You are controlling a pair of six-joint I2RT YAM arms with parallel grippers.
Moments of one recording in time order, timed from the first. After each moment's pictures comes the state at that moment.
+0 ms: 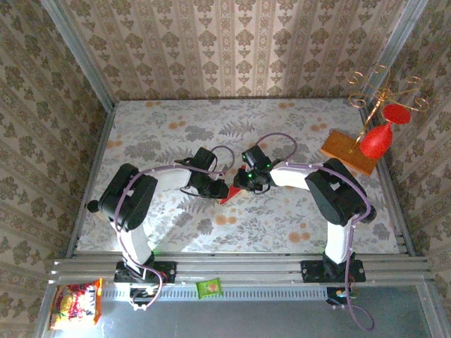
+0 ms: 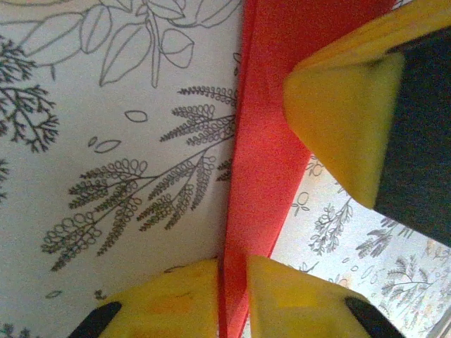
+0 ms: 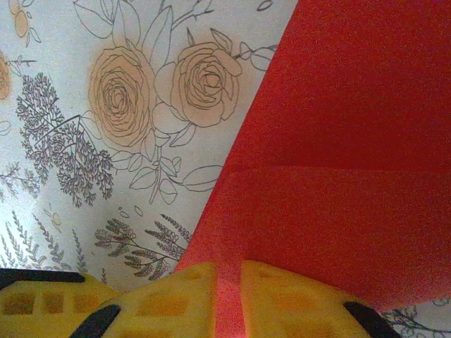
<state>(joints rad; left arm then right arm) -0.62 1.80 0.97 -0.36 0.51 -0.35 0.59 1.90 1.08 -0.20 -0.26 0.73</state>
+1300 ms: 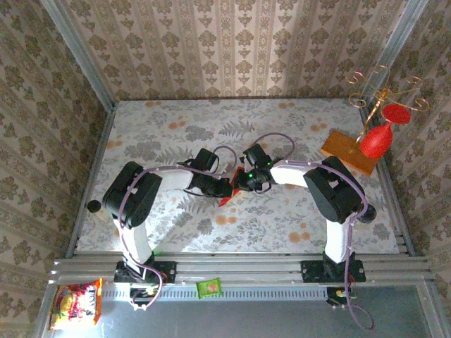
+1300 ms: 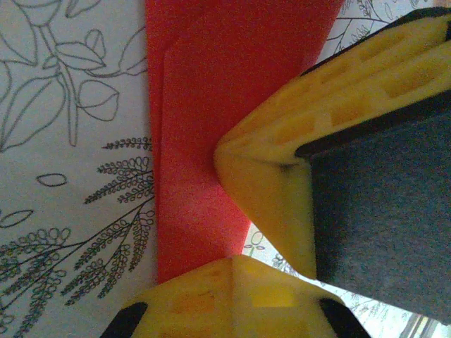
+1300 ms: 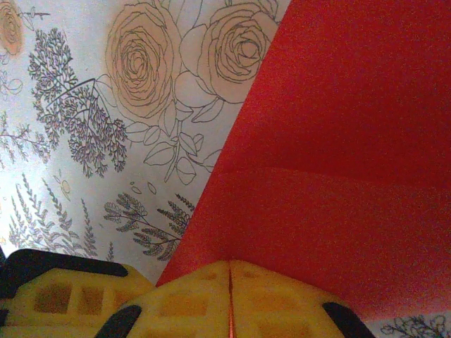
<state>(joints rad) -0.63 1.84 0.96 -0.22 0.60 -0.40 0.57 1.93 1.09 -0.21 -0.37 0.65</state>
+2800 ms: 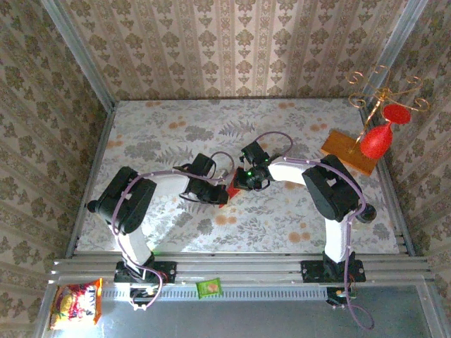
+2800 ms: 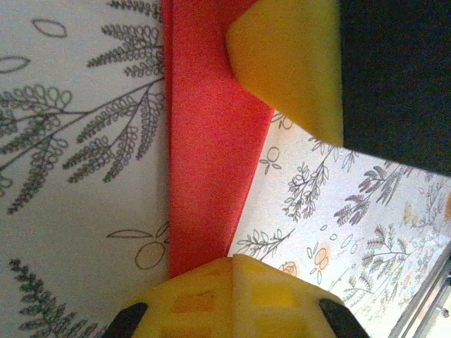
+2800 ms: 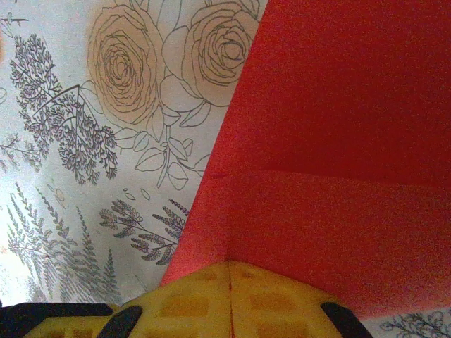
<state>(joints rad) -0.64 1.76 0.87 -0.28 0.59 -0.36 0.56 1.96 1.16 -0.30 -0.36 0.68</state>
